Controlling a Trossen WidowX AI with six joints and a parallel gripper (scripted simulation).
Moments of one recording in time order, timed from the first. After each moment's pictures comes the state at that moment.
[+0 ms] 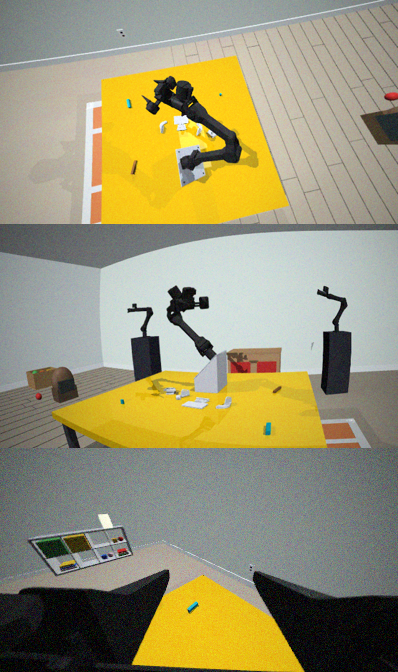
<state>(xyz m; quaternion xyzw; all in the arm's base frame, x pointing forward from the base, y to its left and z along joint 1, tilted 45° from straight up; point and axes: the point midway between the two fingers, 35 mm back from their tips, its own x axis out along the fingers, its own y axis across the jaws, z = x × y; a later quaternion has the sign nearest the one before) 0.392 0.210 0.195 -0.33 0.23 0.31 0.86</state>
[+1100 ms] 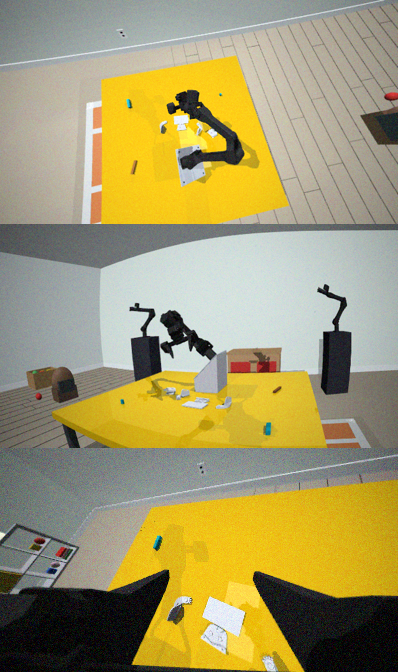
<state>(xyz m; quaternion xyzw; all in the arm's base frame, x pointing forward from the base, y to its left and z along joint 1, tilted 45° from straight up) 0.367 0.002 0.110 -0.22 0.45 -0.03 0.87</state>
